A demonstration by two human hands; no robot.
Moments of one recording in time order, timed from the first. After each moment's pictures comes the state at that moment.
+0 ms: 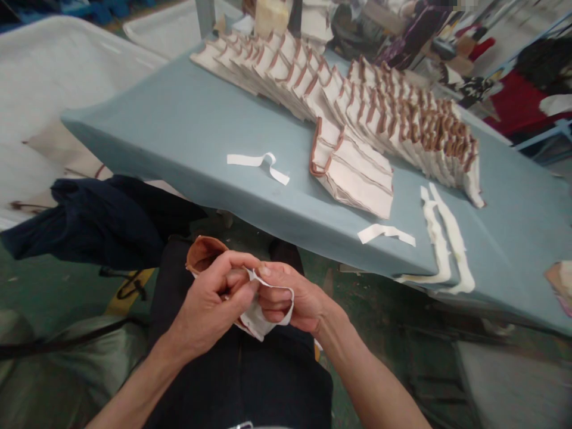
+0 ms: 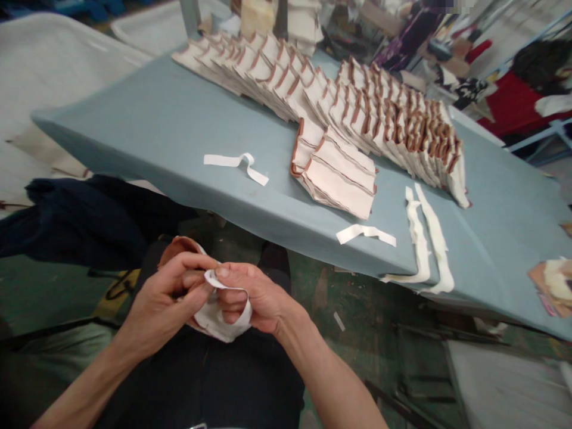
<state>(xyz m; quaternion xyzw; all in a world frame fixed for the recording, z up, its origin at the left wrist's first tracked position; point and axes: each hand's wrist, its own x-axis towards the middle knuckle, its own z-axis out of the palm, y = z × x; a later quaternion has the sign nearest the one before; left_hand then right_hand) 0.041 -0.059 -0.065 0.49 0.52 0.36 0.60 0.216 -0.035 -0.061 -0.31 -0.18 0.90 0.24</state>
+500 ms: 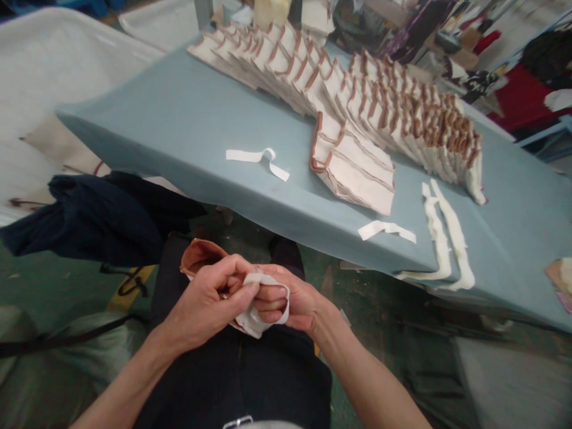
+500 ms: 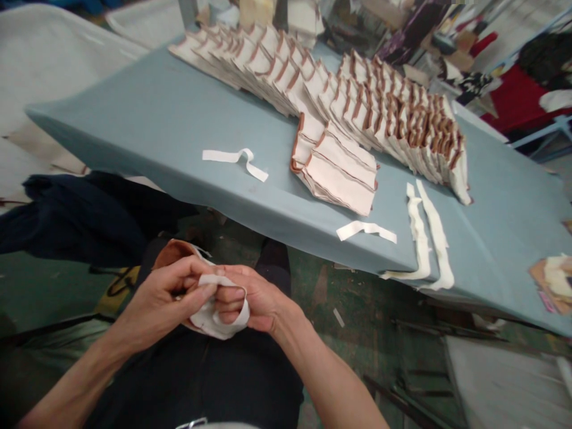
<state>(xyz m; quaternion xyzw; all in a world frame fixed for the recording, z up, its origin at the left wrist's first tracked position) 0.034 -0.055 -0.068 0.54 0.49 0.30 0.61 0.214 -0.039 -0.083 -0.28 -0.13 0.93 0.22</state>
